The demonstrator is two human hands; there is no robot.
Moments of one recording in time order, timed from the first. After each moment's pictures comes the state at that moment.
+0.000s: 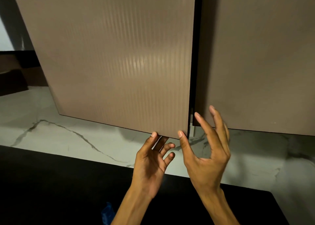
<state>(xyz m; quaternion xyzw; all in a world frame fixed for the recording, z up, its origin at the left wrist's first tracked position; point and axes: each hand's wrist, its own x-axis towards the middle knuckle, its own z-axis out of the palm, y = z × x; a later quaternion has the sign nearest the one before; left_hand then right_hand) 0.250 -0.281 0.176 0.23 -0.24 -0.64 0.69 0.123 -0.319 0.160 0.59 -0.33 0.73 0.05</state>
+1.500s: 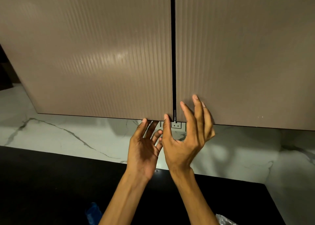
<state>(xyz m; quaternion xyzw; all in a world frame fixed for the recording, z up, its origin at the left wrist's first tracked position) 0.222 -0.325 0.178 0.26 -0.22 -0.62 0.71 0.139 -0.371 0.158 0.48 -0.40 0.77 0.13</state>
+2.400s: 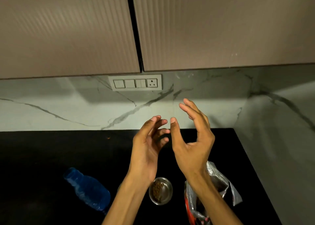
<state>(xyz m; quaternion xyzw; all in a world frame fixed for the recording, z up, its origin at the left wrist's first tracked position) 0.162 -0.277 0.094 0.38 -0.27 -0.64 0.61 0.056 -0.287 0.069 0.53 -0.43 0.72 -0.11</state>
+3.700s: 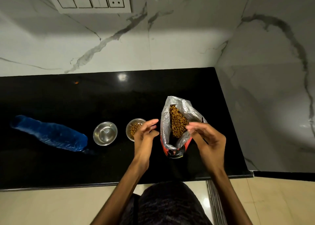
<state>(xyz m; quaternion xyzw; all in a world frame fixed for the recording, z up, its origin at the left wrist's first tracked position) 0.120 -0.208 -0.114 0.58 -0.34 -0.58 0.46 -0.070 -0.172 -0.102 0.47 -0.57 0.57 -0.36</state>
